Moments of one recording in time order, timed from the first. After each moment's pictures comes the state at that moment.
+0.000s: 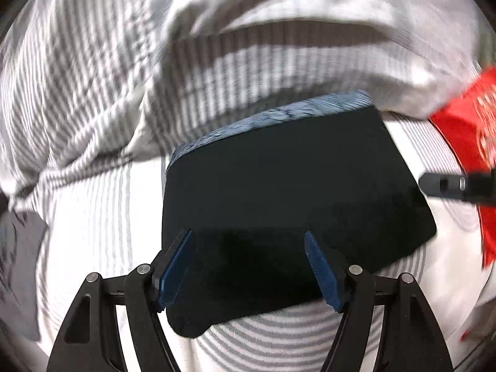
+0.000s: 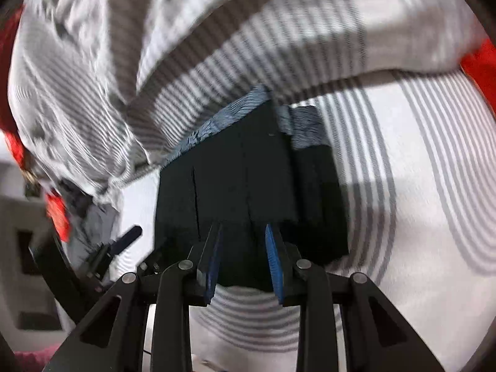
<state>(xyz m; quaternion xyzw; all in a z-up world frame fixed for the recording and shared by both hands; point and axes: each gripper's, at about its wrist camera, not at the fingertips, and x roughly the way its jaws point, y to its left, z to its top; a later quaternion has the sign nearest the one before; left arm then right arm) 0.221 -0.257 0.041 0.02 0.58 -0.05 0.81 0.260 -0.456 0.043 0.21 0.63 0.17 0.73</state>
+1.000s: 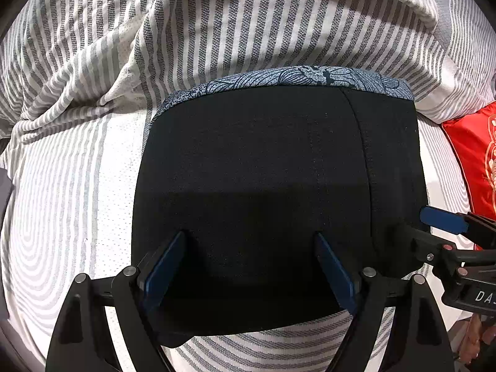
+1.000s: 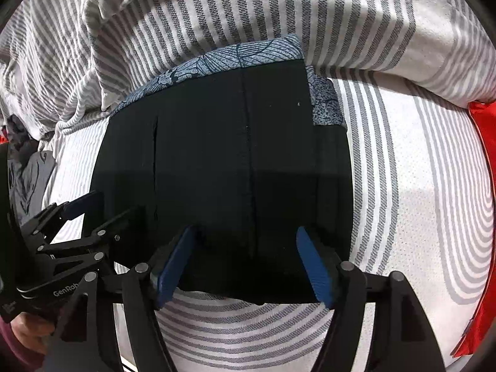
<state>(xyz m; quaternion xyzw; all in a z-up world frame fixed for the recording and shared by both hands) 0.226 -0.238 -0.013 -0.04 0.62 -0.05 0.78 0.253 -0.397 -0.001 0.05 0.66 0.14 0.74</state>
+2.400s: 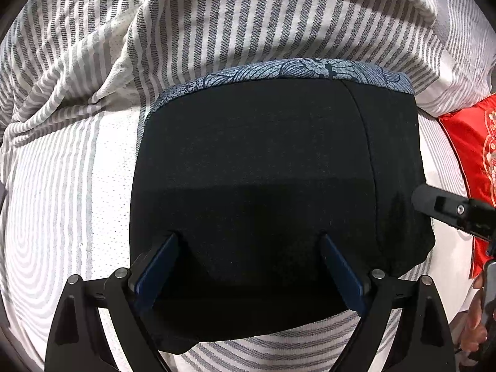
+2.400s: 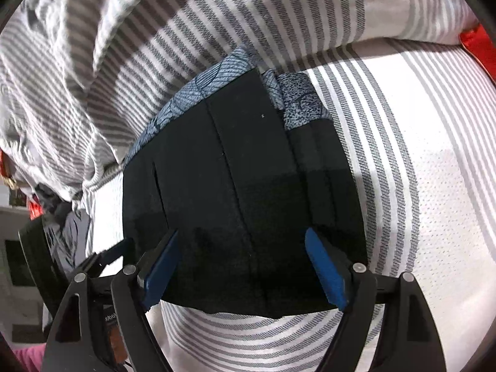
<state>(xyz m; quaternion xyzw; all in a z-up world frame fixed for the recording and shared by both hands) 0.230 -0.231 -0.023 -0.05 0.63 -0.07 0.77 0.252 -0.439 -0.009 0.23 0.63 0.13 0.73</state>
